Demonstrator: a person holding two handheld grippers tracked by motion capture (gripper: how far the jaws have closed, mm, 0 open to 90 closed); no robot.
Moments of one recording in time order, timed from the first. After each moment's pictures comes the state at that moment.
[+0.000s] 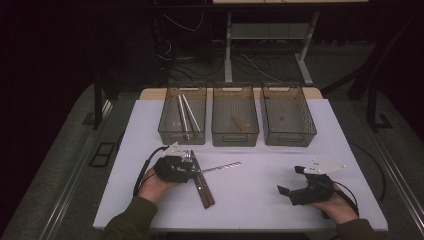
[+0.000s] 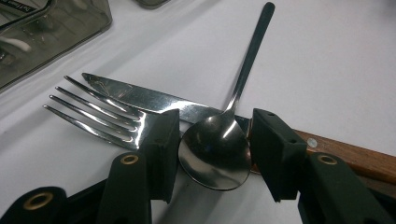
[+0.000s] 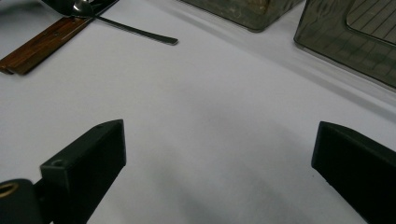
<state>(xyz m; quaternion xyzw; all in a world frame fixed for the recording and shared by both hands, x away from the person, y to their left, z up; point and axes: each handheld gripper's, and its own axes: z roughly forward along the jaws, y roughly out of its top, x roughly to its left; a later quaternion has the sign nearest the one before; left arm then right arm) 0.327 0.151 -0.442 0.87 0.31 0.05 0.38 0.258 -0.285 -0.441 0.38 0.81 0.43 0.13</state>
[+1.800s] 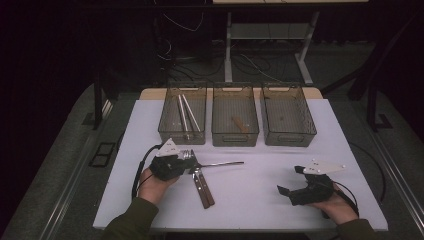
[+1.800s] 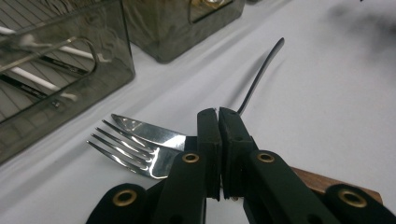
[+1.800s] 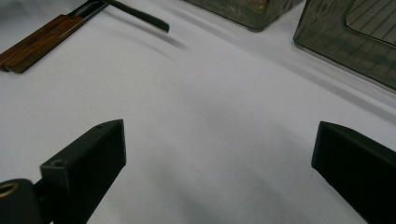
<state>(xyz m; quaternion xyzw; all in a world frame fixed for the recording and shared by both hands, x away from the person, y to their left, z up) 0.313 0.153 -0.416 0.84 0.31 0.11 0.44 0.258 -0.284 -0.441 0.38 0.81 0.43 0.14</state>
